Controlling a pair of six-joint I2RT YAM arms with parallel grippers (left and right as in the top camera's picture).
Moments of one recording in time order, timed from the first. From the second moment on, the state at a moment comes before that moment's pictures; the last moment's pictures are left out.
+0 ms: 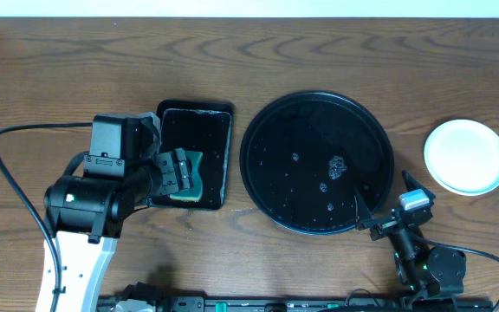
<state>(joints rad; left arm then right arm) -0.15 1.08 1.18 -1.16 0.12 -0.34 0.08 0.01 0.01 -0.05 -0.25 -0.04</state>
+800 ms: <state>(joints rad) -0.04 0.51 0.77 -0.57 0.08 -0.31 0.08 0.01 0.01 -0.05 -0.25 -0.04</state>
